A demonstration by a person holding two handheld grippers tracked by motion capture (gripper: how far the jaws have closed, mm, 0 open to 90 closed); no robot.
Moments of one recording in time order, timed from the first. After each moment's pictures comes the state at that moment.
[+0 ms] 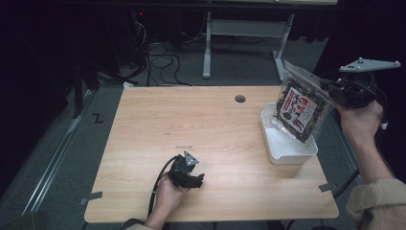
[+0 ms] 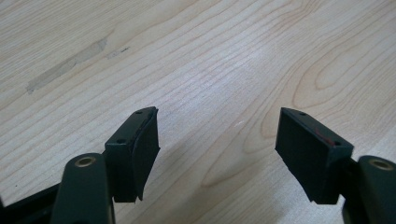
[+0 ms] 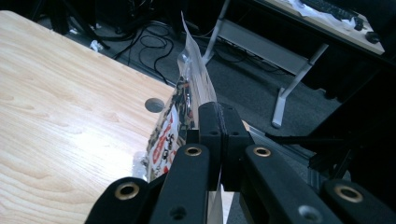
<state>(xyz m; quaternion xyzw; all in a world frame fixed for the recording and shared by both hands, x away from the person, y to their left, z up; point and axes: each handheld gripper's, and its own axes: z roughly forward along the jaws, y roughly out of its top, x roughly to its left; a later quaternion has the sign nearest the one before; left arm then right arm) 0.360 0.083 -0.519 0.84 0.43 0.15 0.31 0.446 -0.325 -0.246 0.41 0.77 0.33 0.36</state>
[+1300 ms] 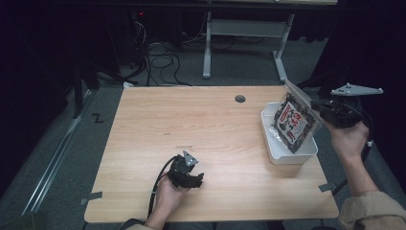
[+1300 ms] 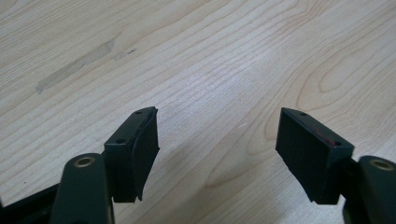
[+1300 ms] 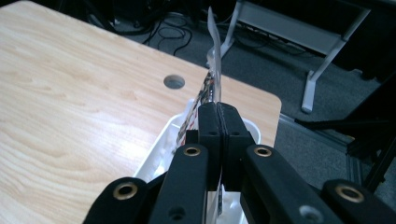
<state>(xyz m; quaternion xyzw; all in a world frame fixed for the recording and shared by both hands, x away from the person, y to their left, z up) 0.359 0.084 -0.518 0.83 0.43 0.16 0.31 0.445 -0.341 -0.314 0.43 0.77 0.35 0.31</state>
